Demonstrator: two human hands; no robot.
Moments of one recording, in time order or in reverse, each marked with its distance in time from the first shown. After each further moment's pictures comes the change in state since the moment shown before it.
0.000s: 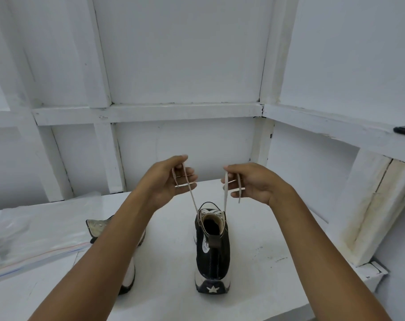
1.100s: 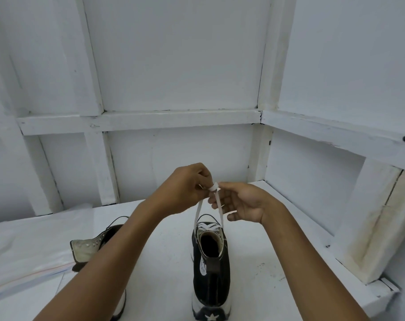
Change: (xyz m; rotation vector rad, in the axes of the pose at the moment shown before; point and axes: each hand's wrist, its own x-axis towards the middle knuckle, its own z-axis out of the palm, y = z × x) left_hand 0.032 -0.008 0.018 1.294 -0.240 0.885; right_hand 0.020 0.012 0.008 -0.001 -0.119 0.175
